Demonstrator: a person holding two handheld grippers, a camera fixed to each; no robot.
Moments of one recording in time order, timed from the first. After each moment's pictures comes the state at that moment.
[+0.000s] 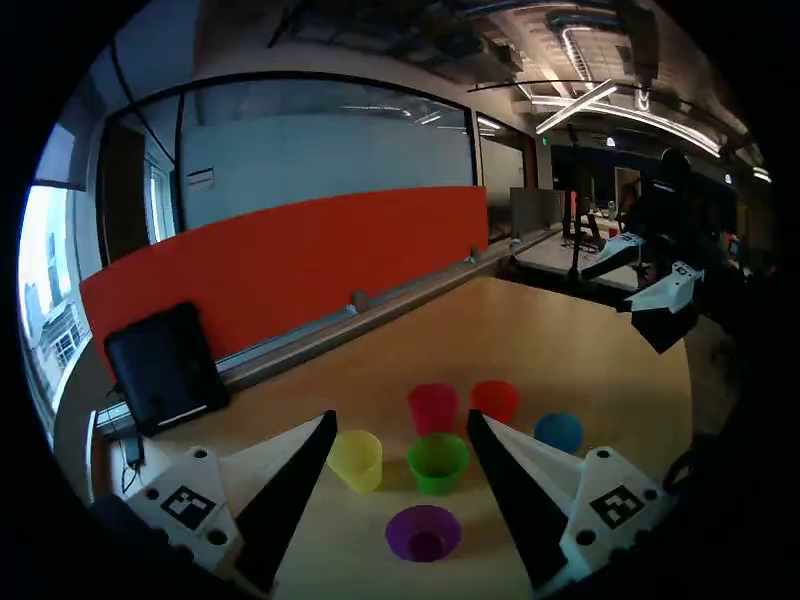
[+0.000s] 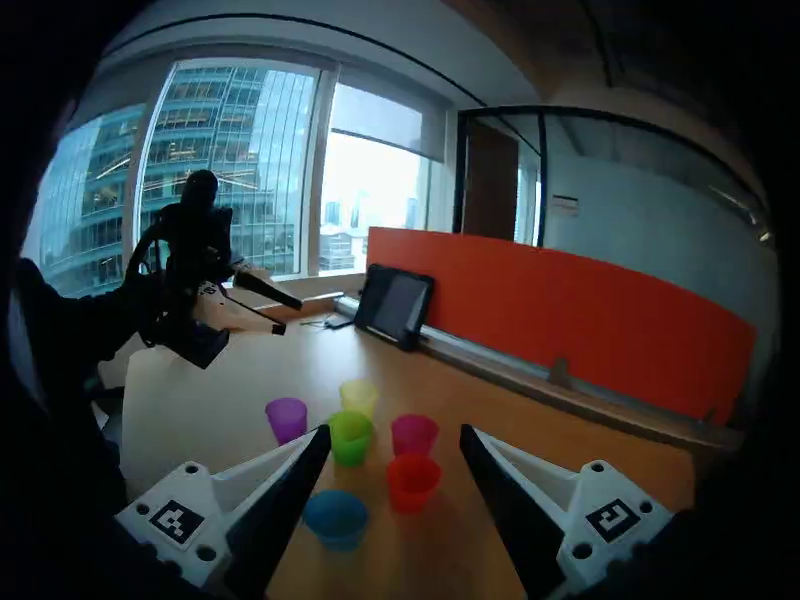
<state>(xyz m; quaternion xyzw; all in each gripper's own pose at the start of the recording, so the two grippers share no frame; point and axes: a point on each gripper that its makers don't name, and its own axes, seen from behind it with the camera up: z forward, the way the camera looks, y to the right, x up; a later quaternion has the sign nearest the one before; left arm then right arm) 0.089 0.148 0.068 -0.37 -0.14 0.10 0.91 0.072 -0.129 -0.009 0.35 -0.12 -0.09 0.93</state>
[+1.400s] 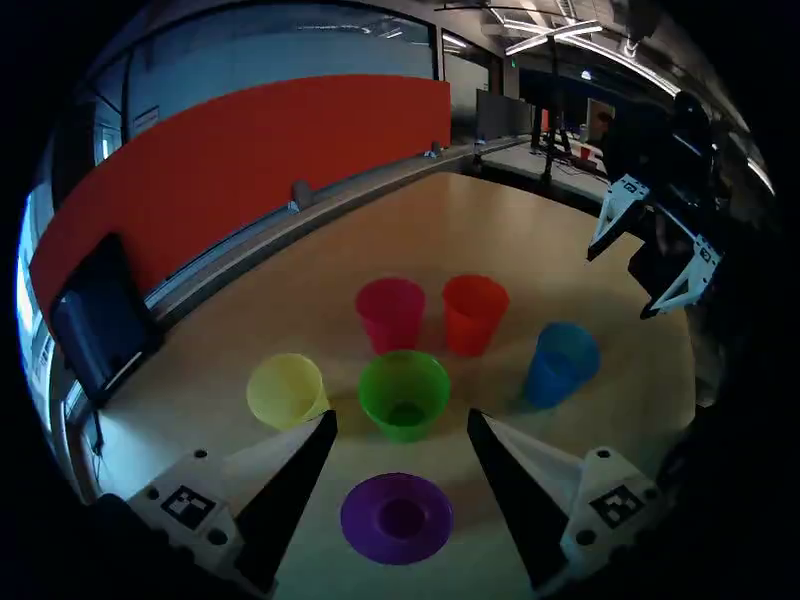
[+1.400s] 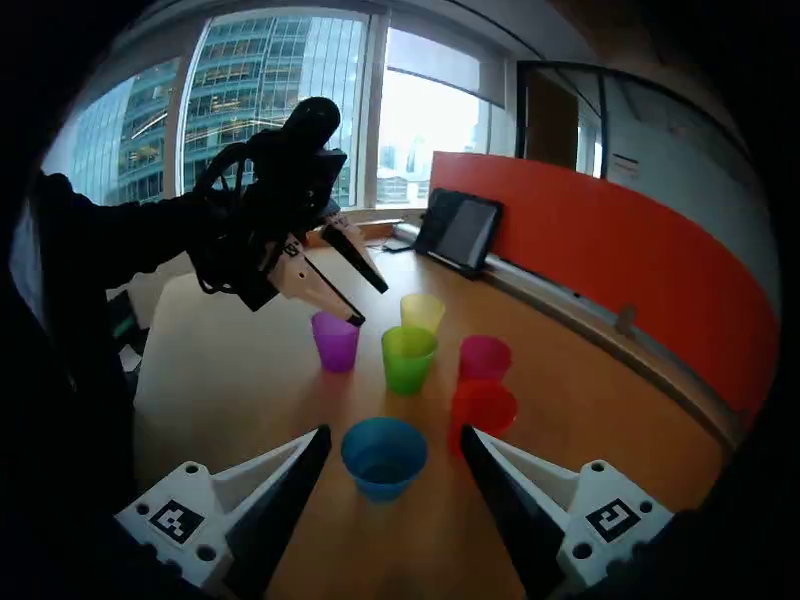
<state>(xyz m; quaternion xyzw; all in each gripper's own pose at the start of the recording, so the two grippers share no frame) -0.033 0.191 0.075 -0.42 -0.28 0.17 0.85 -0.036 -0.156 -0.033 0.42 -0.21 -0.14 0.87</state>
